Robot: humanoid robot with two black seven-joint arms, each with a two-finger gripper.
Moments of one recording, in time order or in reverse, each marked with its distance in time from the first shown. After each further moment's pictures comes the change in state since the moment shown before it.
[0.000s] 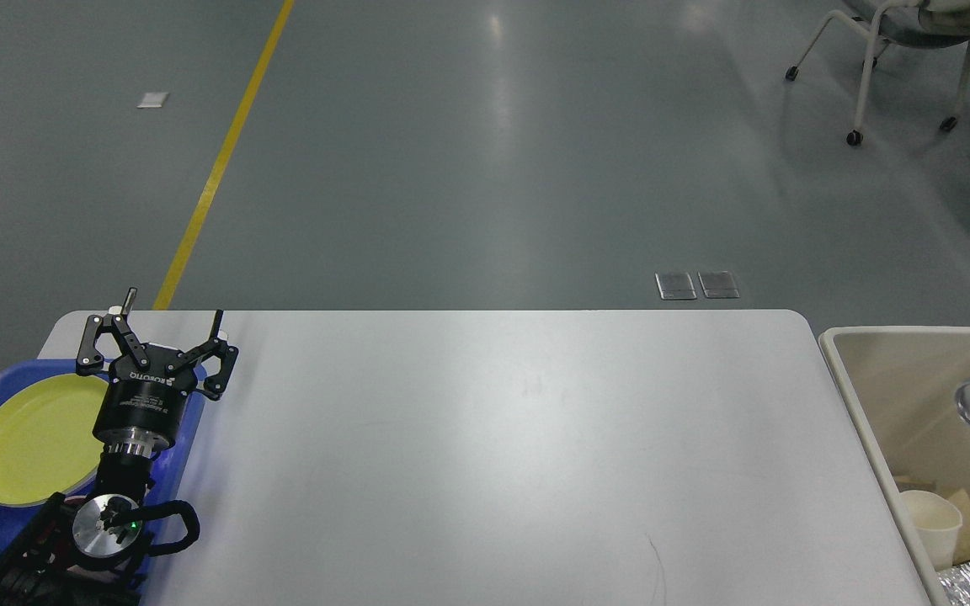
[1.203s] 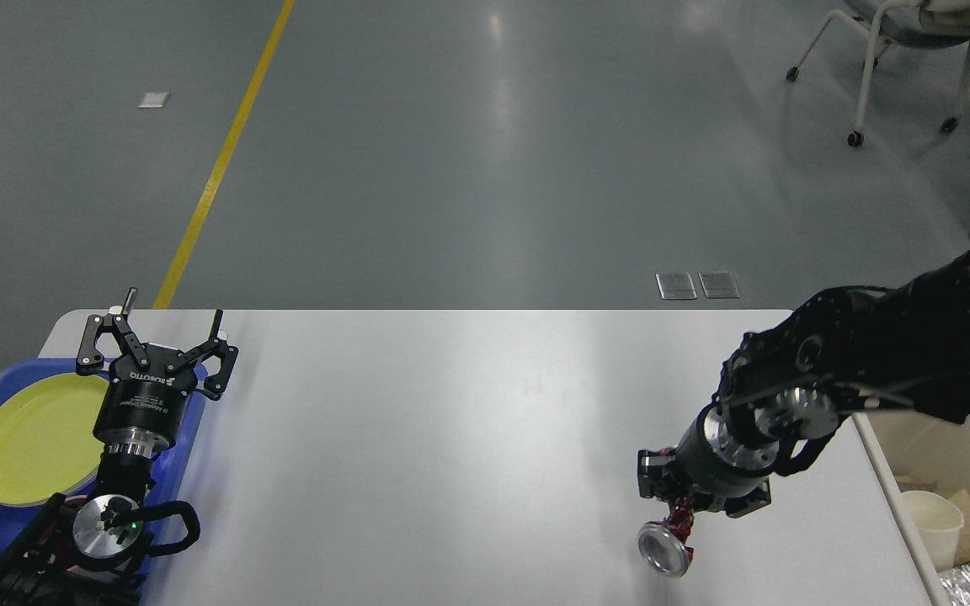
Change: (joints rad) left arm 0.000 0.000 0.000 0.000 0.000 0.000 0.002; right arm 0.146 0.571 0.252 0.557 0.008 -0.104 -0.002
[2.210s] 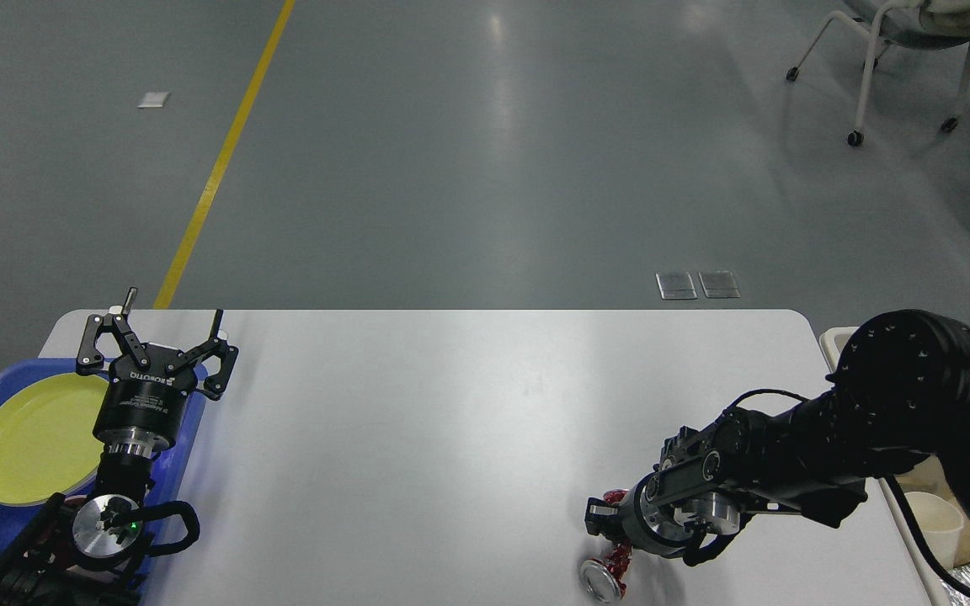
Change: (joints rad) left arm 0.000 0.000 0.000 0.000 0.000 0.000 0.000; right arm -0.531 0.192 0.132 -0.380 -0.029 -0.282 0.000
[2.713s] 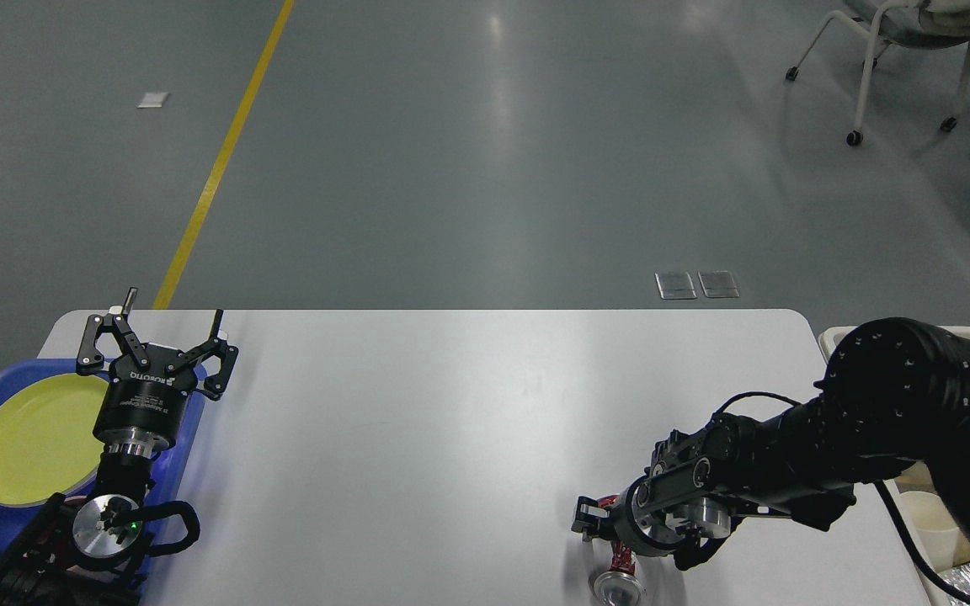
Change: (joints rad) left arm 0.000 0.000 0.000 0.000 0.000 0.000 0.000; right arm -0.016 0.026 0.006 -0.025 -0.011 -0.008 0.003
